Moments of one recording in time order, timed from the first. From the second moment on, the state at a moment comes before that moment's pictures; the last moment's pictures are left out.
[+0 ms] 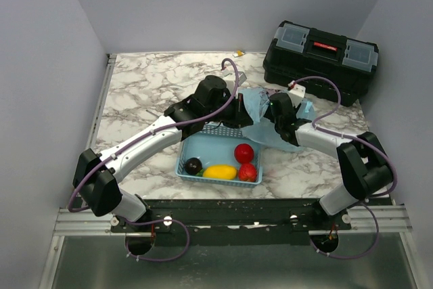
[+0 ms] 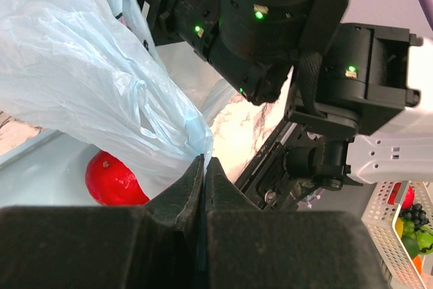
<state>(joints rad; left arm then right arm) -0.80 1.46 1.28 -0.29 0.33 -0.57 0.46 1.57 0.81 0.13 0.58 0.61</state>
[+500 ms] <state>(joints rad) -0.80 1.46 1.28 -0.29 0.33 -0.57 0.33 1.67 0.90 0.17 0.57 0.58</state>
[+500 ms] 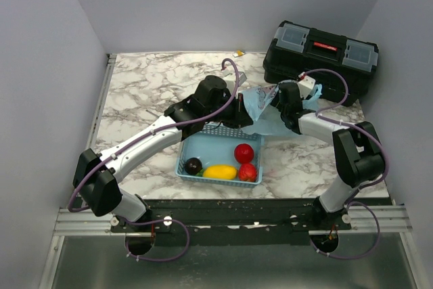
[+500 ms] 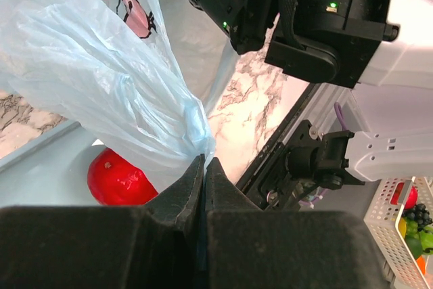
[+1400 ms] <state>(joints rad) -0.82 1.53 1.28 -0.28 0.33 -0.56 0.26 1.89 1.01 0.30 0.47 0.62</state>
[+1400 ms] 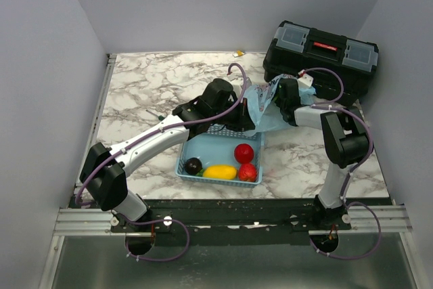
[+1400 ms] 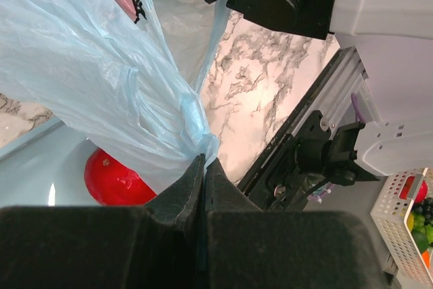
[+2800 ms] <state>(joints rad) -0.83 1.54 1.28 -0.29 0.33 -0.56 0.21 1.44 0.70 0.24 0.14 0.58</state>
